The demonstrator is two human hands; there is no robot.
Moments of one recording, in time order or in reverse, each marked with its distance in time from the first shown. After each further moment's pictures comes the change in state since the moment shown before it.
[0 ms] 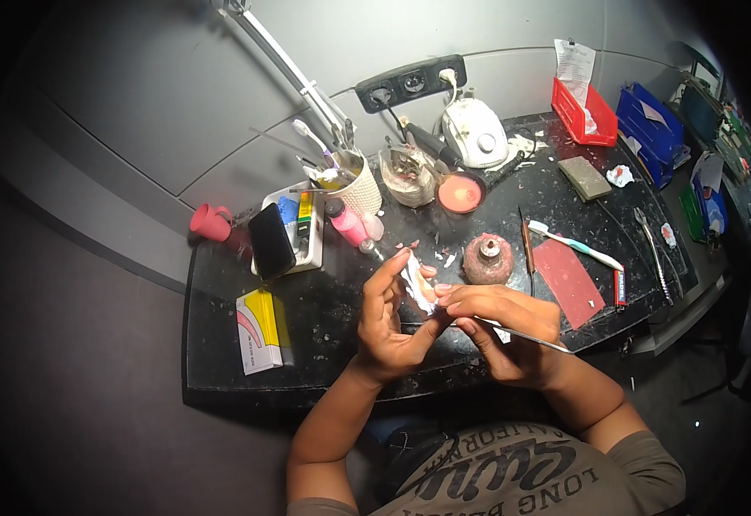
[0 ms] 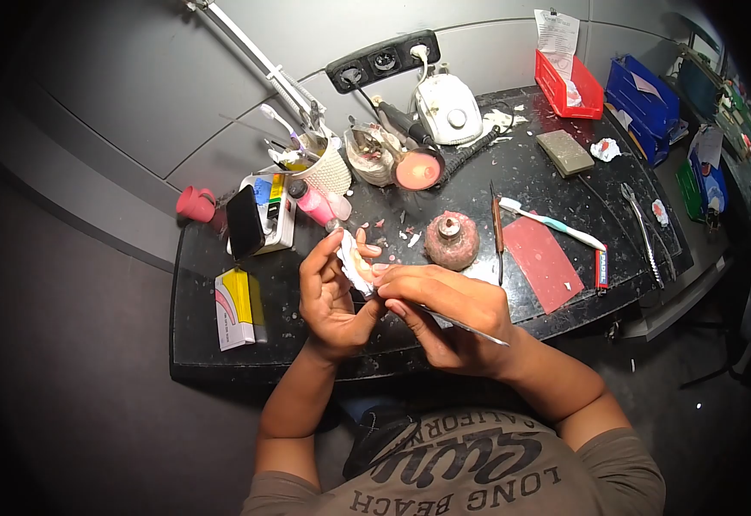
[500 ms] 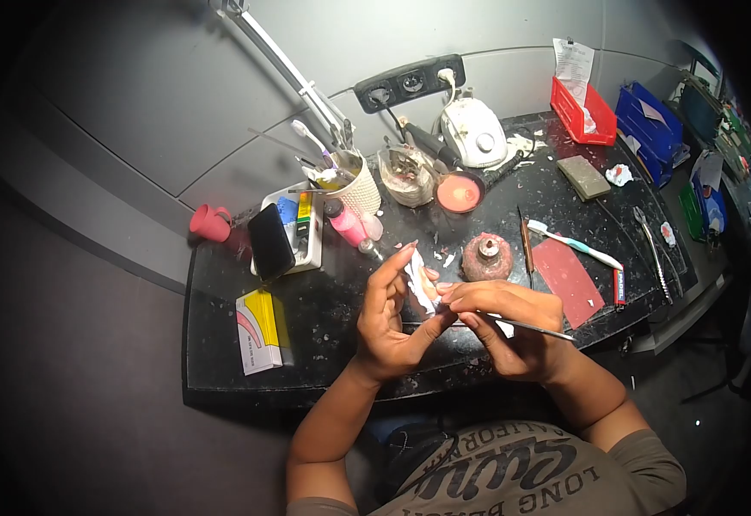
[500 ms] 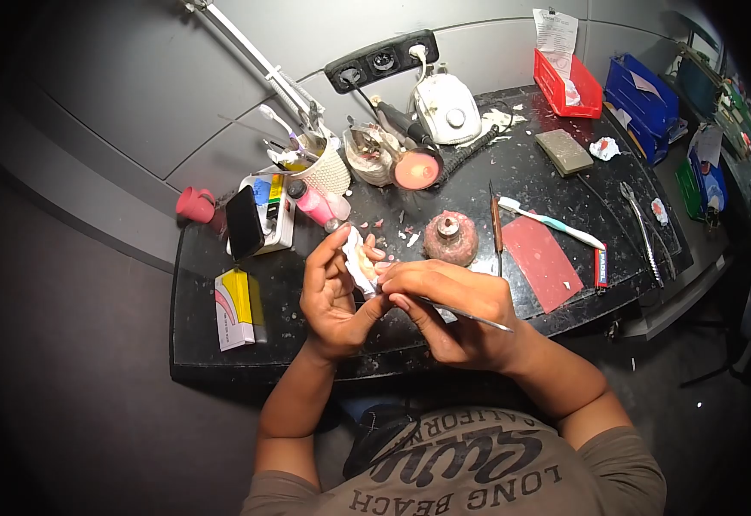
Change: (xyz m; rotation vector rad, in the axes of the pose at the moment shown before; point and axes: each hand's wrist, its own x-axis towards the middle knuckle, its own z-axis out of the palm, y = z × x) left_hand 0.002 0.006 0.001 -0.141 -0.026 -0.125; right_hand 0.002 0.003 -0.007 -0.003 -0.017 0.007
